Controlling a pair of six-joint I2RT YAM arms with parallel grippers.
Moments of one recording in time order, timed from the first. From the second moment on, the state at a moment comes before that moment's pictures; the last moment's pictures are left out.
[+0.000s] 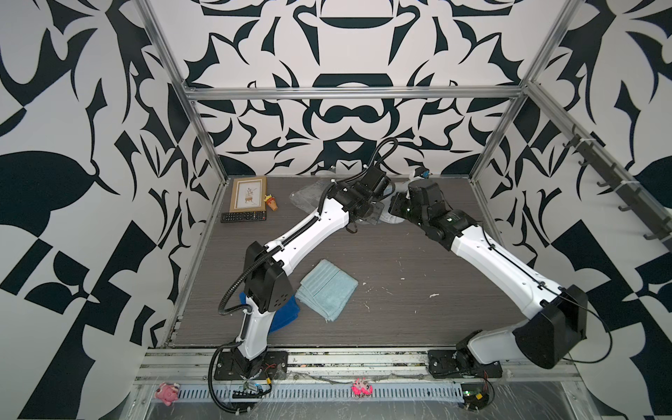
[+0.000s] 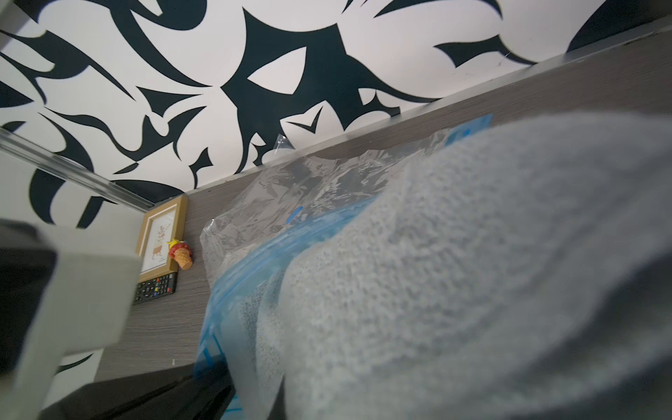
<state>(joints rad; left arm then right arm) -0.84 2.01 2.08 -0.97 -0.23 -0.21 0.51 1.43 1.29 -0.39 0.15 0.68</state>
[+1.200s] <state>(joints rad) -0.79 1.95 2.00 -0.90 0.02 -0.21 0.36 1.25 1.04 -0.23 -0.24 0.73</state>
